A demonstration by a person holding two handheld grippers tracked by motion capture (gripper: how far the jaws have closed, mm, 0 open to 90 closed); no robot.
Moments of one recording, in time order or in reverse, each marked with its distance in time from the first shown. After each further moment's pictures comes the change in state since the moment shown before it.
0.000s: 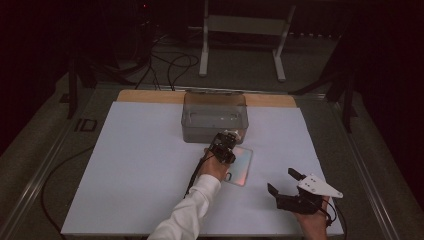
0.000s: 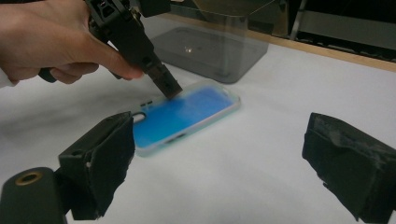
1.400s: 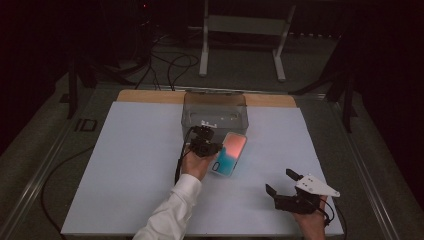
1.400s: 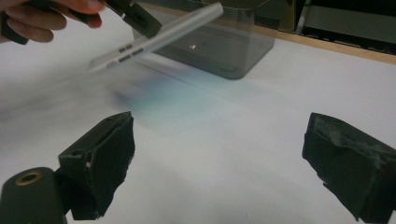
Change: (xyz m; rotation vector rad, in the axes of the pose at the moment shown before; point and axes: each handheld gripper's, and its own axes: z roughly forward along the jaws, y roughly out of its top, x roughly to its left) left arm 0.048 -0.028 -0.061 -0.293 -0.170 -0.156; right arm 0.001 -0.002 0.004 0.016 0.016 0.002
